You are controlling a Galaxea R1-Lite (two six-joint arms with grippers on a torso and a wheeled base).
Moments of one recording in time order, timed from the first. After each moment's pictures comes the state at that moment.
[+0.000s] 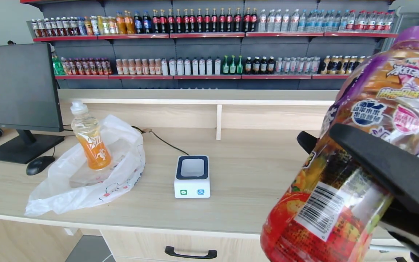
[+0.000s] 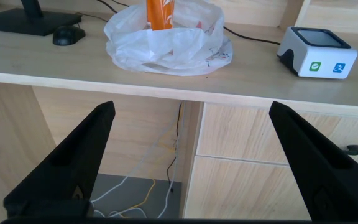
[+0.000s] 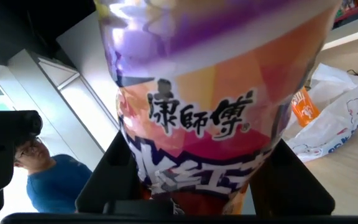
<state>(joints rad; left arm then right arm) 0.00 0.00 0.00 0.00 0.00 0.01 0.94 1.40 -0.33 -1.57 0.09 0.75</state>
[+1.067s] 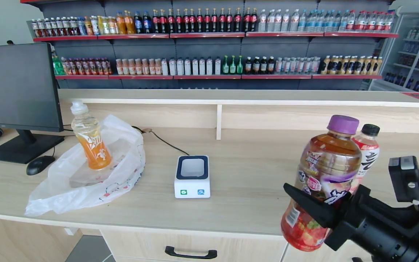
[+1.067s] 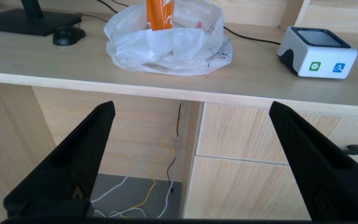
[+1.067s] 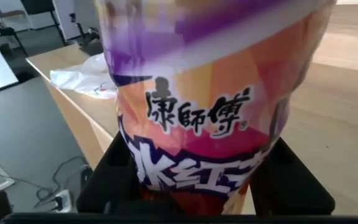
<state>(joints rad) 0.00 0.00 0.00 0.00 0.00 0.01 0.65 1.55 -0.10 -1.57 0.02 0.11</state>
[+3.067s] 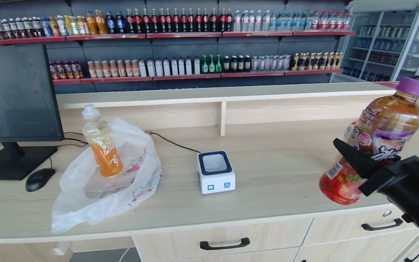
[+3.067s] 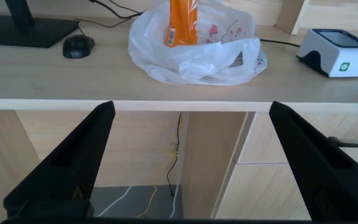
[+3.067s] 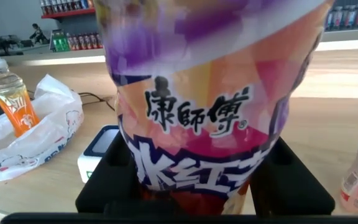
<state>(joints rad) 0.00 0.00 0.00 0.00 0.00 0.00 0.37 1.47 -0.15 -1.57 -0.01 0.09</state>
